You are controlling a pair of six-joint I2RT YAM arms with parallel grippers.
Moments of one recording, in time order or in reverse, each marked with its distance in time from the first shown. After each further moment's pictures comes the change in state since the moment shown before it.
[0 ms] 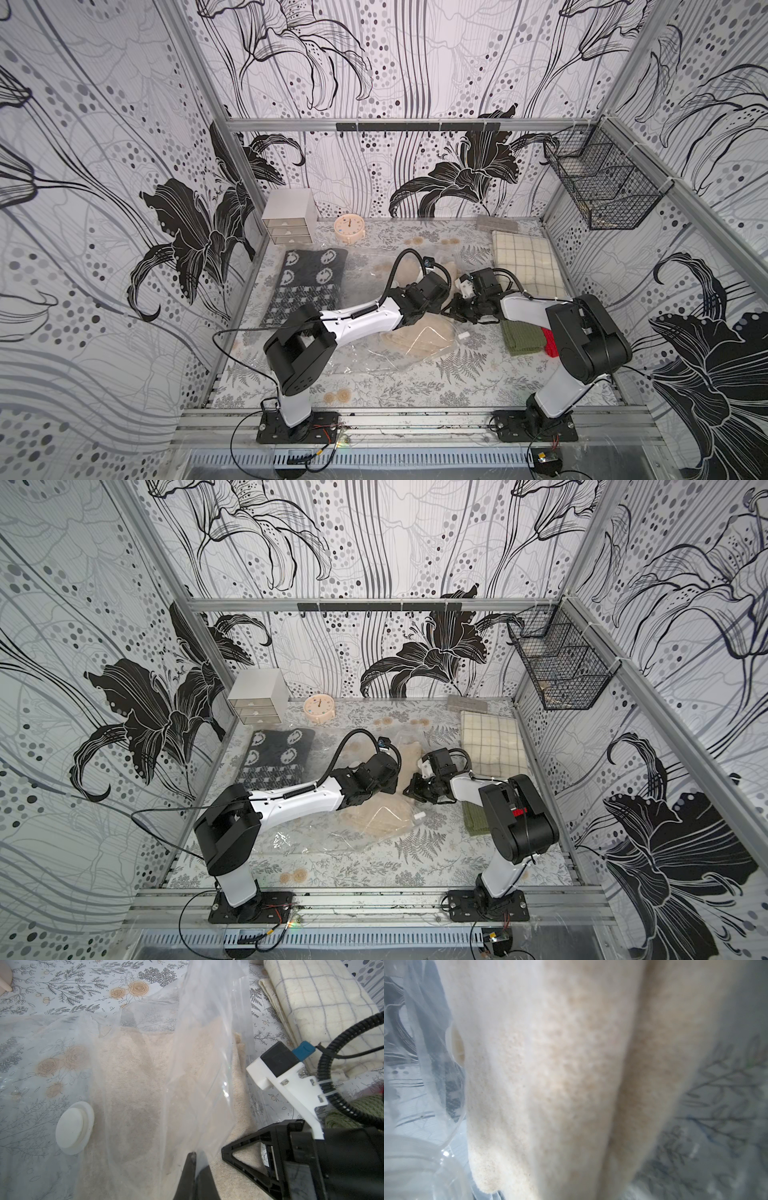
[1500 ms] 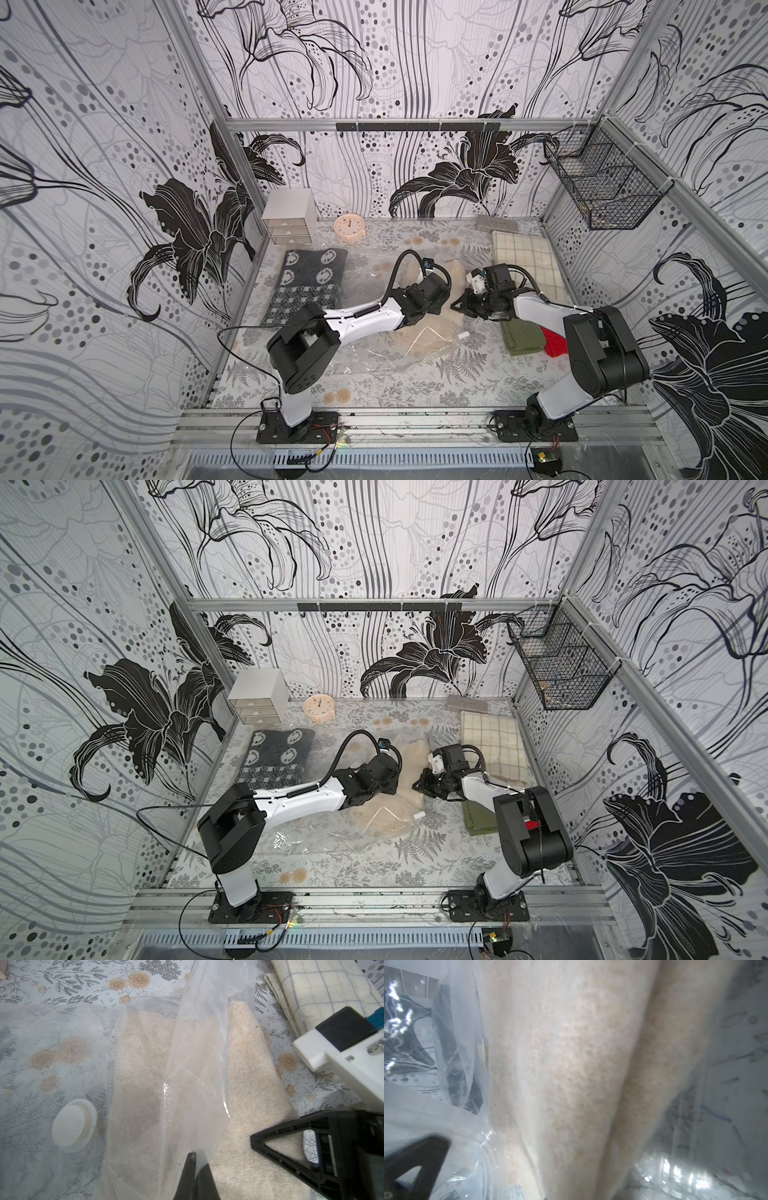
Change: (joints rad) left arm 0.000 0.021 0.002 -0.001 0.000 -0.029; right arm -0.084 -0.105 0.000 -0.095 0.002 -0.064
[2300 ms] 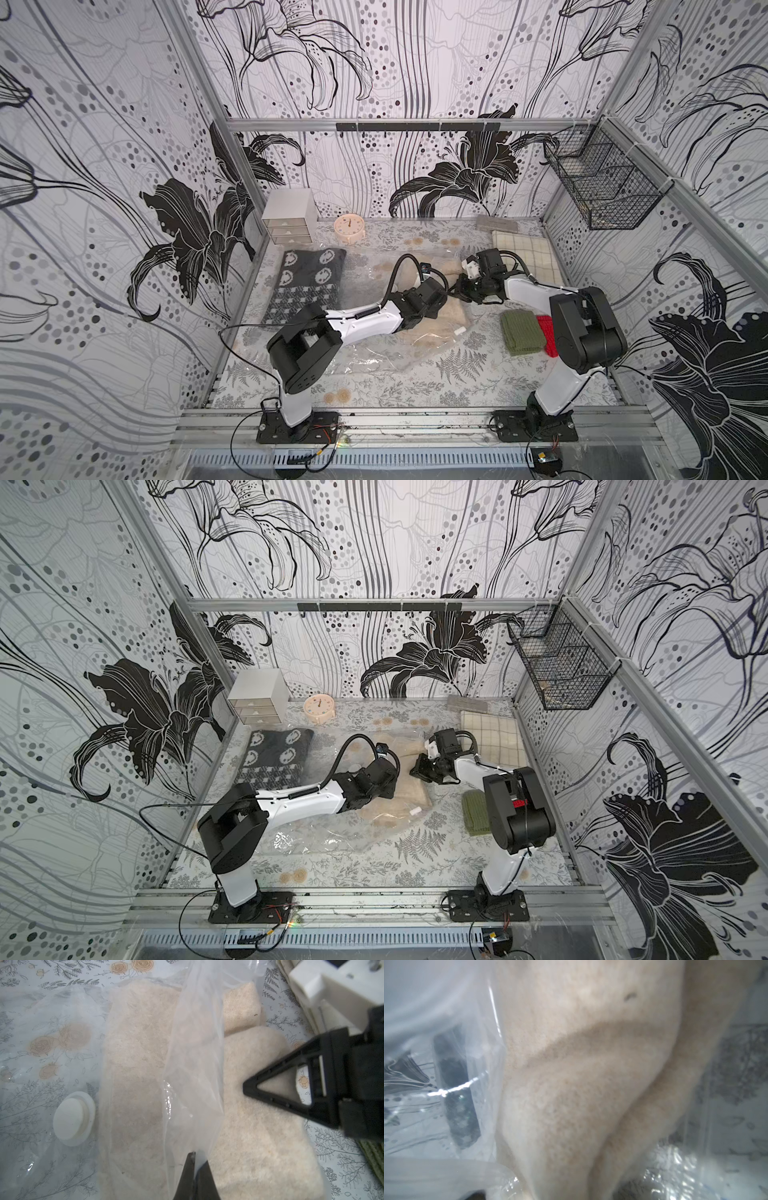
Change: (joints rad) left arm 0.000 0.000 -0.061 0.023 0.000 -0.007; right arm -0.002 0.180 0.247 -0.069 0.043 -0.012
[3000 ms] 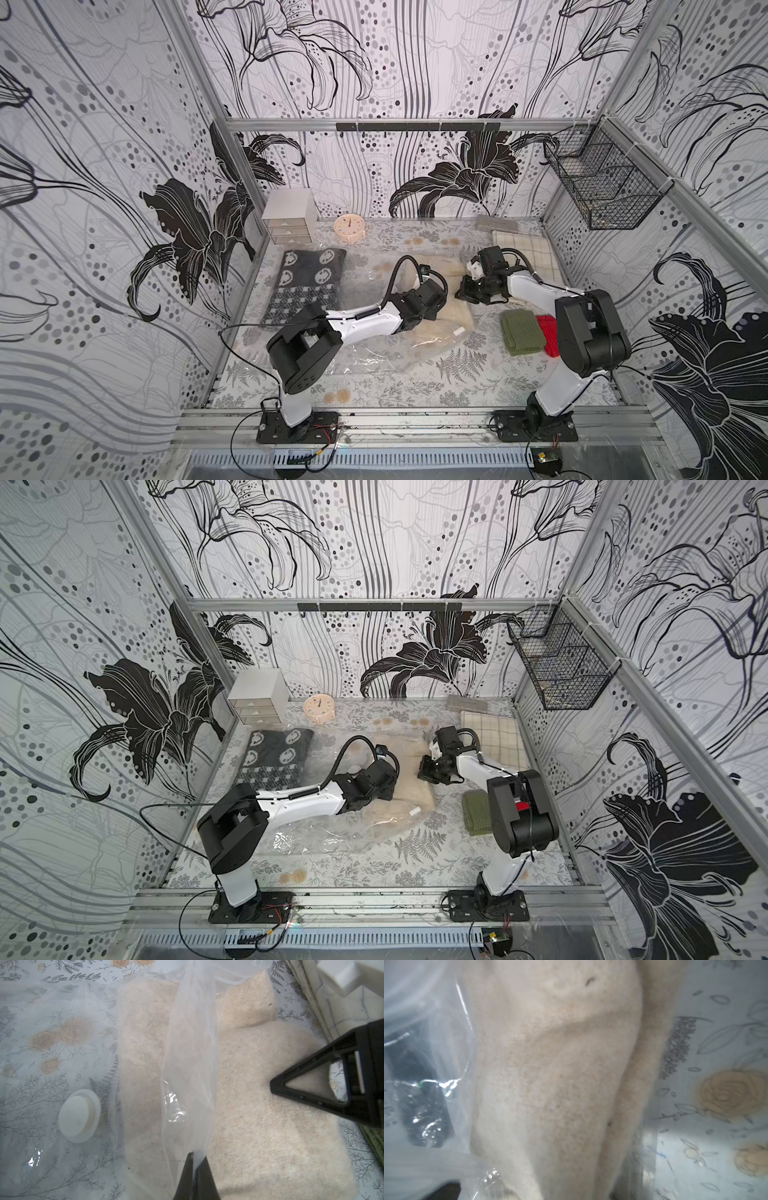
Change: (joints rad) left arm -0.003 -0.003 -0.003 -0.003 -0.008 0.008; right arm -0.015 -0.060 0.000 -0.174 0.121 -0.082
